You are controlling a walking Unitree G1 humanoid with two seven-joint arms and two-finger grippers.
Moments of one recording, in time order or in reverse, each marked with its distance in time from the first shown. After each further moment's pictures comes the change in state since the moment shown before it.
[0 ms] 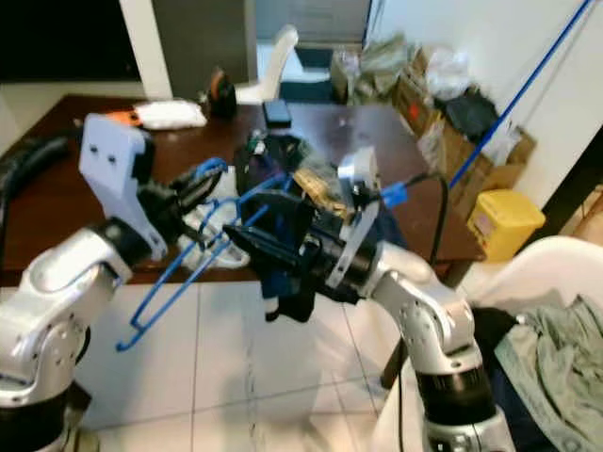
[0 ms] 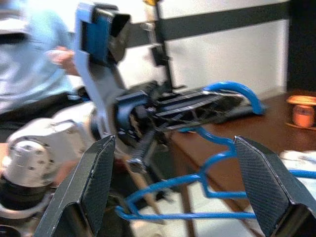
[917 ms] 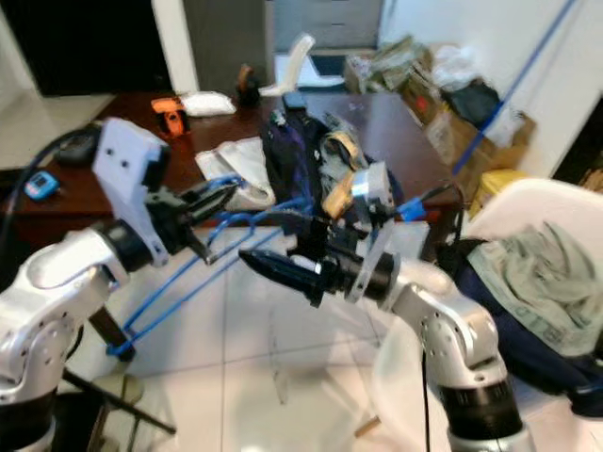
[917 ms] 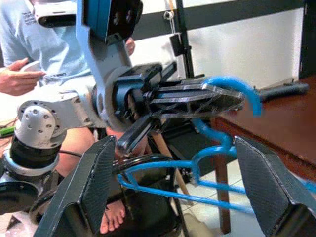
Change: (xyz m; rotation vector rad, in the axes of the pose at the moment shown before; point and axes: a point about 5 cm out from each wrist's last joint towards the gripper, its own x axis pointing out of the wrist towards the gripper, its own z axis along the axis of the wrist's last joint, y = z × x) left arm -0.001 -0.009 -0.009 -0.001 0.119 -0.184; right arm -0.025 -0.003 -0.006 -0.003 0.081 -0.014
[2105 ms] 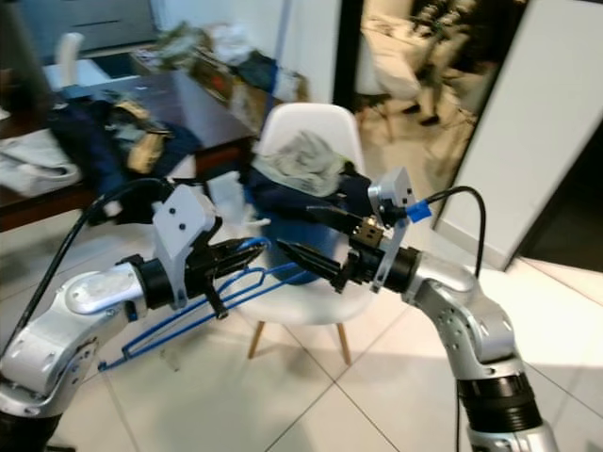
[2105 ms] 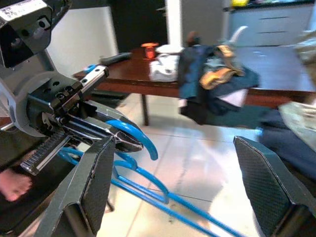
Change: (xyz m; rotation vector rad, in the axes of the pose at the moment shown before) left arm 0.000 -0.018 -0.040 0.124 0.099 -0.231; right arm -0.030 -0.028 -0.005 -0.131 0.131 -0.206
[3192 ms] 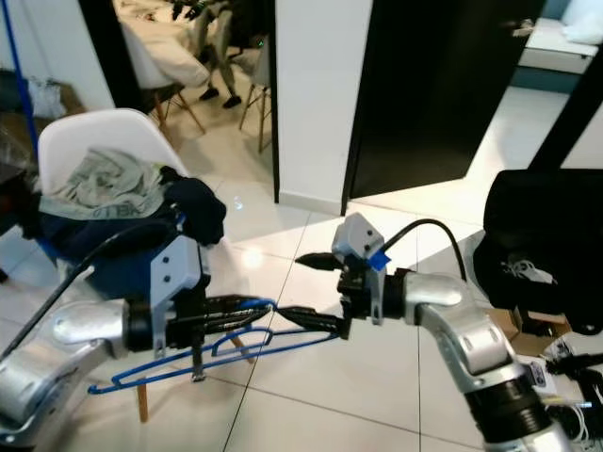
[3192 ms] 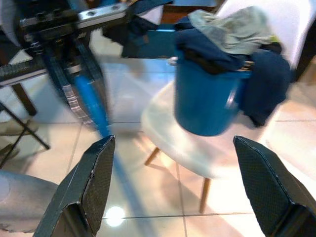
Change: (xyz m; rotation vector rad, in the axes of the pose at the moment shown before) left arm -0.024 -0.032 -0.021 -0.098 0.005 -0.391; right arm -0.008 0.009 -0.024 -0.153 0.268 0.198
